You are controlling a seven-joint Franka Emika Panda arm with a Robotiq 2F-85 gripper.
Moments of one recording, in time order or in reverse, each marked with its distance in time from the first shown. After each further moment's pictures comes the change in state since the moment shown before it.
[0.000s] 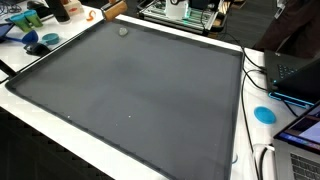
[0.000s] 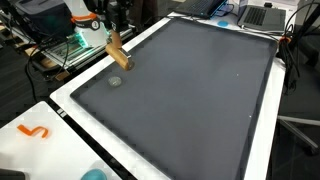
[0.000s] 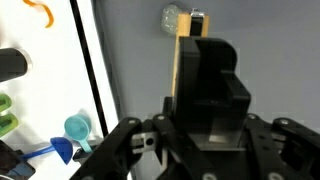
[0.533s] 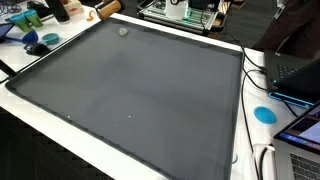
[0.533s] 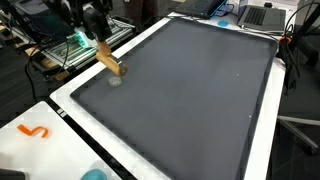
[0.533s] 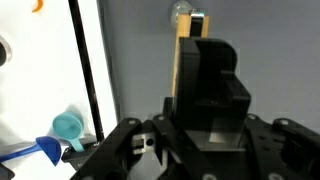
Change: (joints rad) arm -0.043 0.003 -0.141 -0.002 0.162 0.050 -0.345
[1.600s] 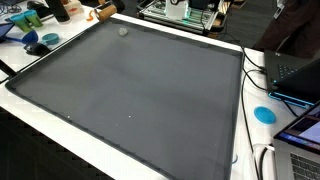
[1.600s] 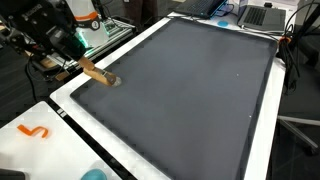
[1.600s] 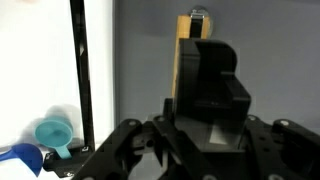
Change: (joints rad) arm -0.085 0.064 -0.182 -0.020 0.289 0.028 -0.584
